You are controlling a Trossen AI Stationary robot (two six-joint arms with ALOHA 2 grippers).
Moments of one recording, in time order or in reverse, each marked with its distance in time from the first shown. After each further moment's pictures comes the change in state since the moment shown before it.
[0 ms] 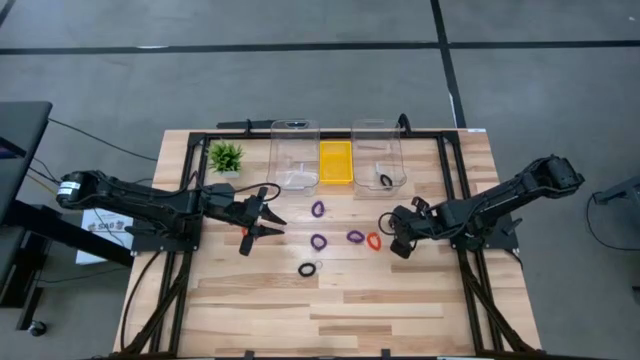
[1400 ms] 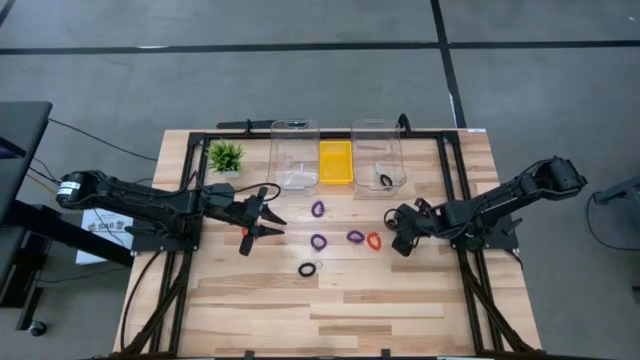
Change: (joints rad) left arm 0.000 0.000 0.000 0.000 0.000 0.000; right arm -0.056 -0.001 -0.169 0.186 -0.053 0.035
